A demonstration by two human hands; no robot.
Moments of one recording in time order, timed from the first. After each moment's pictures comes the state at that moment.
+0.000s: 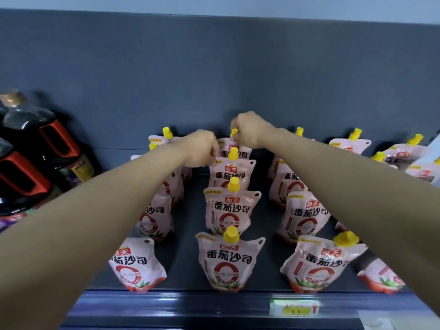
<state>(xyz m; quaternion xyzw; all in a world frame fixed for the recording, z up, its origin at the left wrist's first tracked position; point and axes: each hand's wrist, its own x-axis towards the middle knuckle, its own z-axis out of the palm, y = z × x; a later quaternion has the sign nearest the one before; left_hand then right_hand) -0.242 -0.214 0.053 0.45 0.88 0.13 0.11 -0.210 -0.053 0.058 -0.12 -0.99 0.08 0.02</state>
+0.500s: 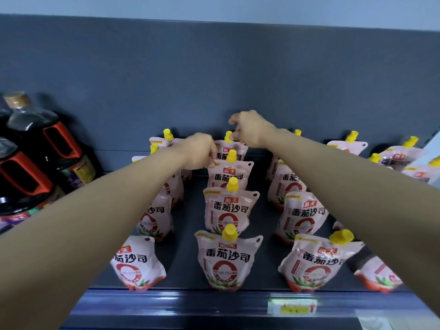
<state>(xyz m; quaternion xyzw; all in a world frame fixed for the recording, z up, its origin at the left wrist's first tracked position) -0.237 -0.218 0.054 0.43 0.89 0.12 0.11 -0.200 -0.057 0.069 -0.12 -0.98 0.12 0.04</state>
